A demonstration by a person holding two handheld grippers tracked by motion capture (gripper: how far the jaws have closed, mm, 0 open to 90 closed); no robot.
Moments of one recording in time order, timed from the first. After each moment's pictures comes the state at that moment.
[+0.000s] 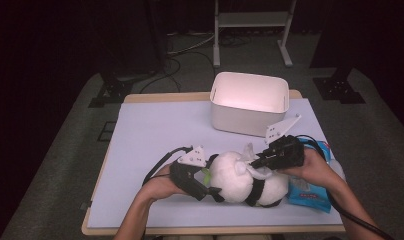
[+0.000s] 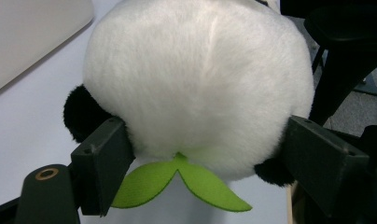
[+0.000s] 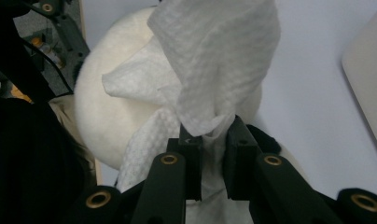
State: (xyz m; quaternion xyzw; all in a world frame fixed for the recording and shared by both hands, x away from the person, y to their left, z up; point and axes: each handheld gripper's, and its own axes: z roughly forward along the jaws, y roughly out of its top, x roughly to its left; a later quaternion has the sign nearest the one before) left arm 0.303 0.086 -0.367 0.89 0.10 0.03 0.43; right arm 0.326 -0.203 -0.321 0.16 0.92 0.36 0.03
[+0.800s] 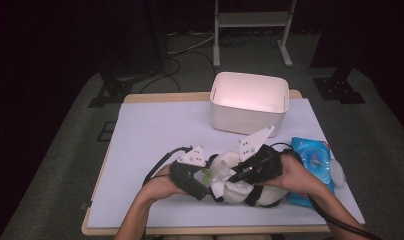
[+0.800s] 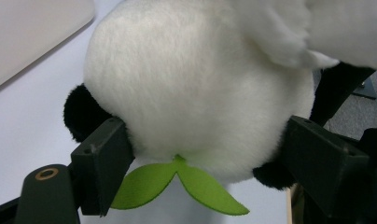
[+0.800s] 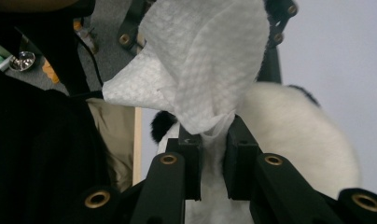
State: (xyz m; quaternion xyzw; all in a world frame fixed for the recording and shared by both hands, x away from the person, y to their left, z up) left arm 0.304 0.087 -0.369 0.89 0.11 0.02 0.44; right arm 0.293 -0.141 -0.307 0.05 0.93 0.36 0.01
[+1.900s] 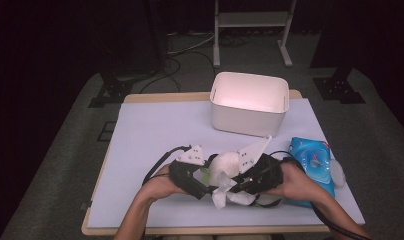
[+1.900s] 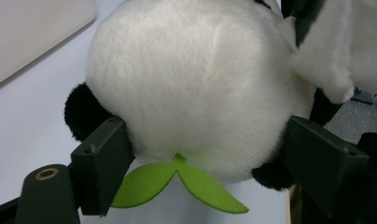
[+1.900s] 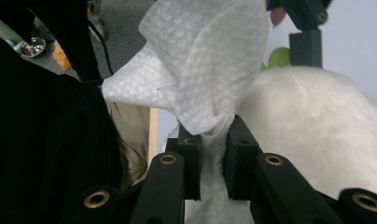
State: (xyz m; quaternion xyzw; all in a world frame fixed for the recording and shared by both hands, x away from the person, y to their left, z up) left arm 0.306 0.089 -0.369 0.89 0.11 0.02 0.44; right arm 0.279 -0.140 -0.316 0.03 0.94 0.35 0.00
